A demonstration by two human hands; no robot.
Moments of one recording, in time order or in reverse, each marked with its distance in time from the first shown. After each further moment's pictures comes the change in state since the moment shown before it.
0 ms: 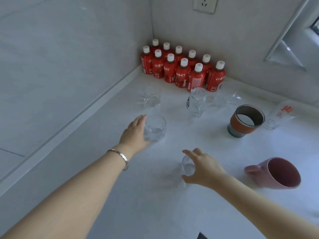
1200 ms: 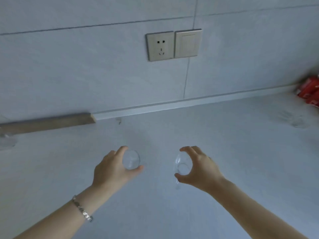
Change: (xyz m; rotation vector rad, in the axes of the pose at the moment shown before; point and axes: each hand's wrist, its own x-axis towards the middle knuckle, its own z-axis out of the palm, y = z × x) left_hand -0.456 -0.225 0.000 -0.232 0.435 -0.950; right_hand -0.118 -0.334 0.123 -0.088 -0.124 -0.651
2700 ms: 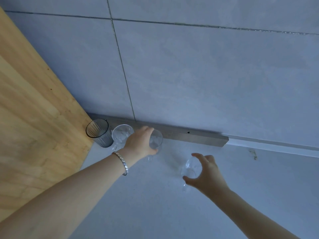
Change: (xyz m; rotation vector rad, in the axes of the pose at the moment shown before) left_hand 0.229 -0.428 -0.156 0.033 -0.034 0.050; right_hand 0.207 -0.394 0.252 0.061 -0.139 -0.054
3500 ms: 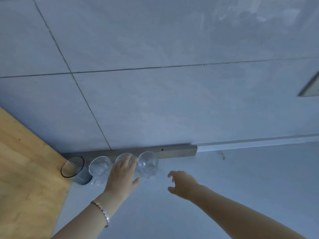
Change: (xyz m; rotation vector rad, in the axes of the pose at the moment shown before) left_hand -0.030 0.012 0.005 0.318 0.090 0.212; right_hand 0.016 0.001 -0.007 -0.225 -0.196 0.009
